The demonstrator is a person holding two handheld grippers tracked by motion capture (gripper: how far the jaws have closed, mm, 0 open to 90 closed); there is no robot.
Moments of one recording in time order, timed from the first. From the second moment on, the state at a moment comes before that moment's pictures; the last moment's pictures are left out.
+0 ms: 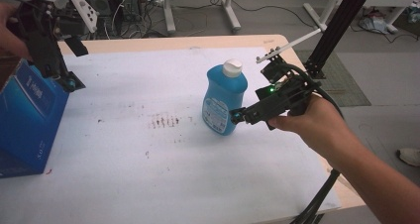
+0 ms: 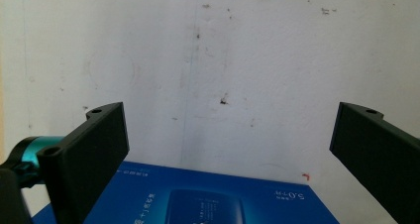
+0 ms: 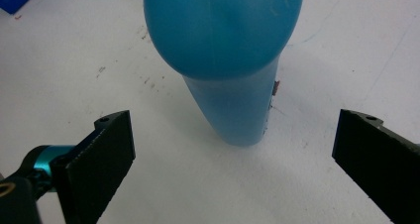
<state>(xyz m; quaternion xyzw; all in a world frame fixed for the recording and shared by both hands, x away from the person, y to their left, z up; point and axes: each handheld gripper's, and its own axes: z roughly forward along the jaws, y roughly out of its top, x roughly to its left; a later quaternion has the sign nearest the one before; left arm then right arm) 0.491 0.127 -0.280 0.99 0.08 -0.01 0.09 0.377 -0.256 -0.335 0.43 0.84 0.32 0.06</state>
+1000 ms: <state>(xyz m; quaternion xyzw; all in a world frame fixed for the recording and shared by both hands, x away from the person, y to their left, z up) 0.494 0.124 -0.286 0.99 0.08 -0.01 0.09 0.372 -0.253 -0.368 0.43 0.80 0.40 0.10</state>
